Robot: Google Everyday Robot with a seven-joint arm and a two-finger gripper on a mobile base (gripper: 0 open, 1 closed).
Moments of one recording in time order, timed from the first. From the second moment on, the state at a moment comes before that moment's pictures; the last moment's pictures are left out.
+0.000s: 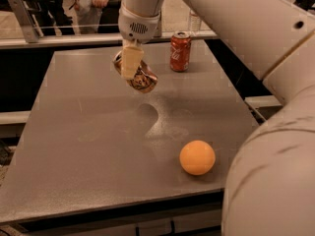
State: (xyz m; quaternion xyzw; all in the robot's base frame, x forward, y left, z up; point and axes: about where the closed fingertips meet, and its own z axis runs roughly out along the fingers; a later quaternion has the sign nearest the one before) arm 0.615 0.059 0.935 -0.72 0.68 0.04 0.16
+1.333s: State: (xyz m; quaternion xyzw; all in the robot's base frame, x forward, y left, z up) arm 0.583 0.068 0.897 -0.79 0.61 -0.02 0.04
